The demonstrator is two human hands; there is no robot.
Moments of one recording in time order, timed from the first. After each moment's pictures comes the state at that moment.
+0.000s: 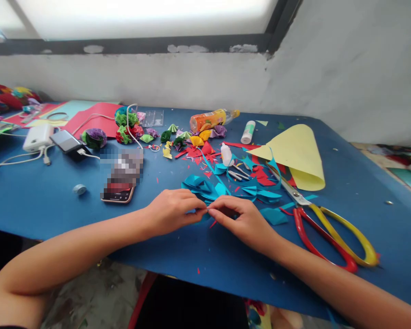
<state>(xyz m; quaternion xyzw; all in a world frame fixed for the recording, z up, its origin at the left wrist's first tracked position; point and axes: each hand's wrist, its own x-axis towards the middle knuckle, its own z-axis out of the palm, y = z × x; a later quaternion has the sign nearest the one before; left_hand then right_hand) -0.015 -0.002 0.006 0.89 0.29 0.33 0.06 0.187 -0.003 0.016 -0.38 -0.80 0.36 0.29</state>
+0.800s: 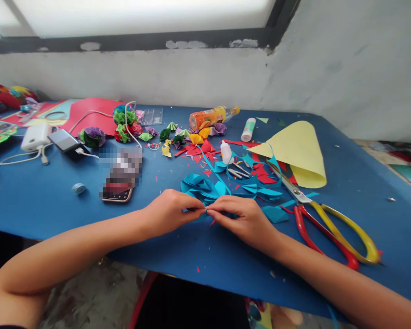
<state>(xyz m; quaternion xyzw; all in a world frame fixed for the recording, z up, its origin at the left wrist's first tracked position) -0.015 -0.006 0.005 0.86 0.34 0.31 0.20 0.192 0.000 0.011 -0.31 -0.84 0.30 0.32</state>
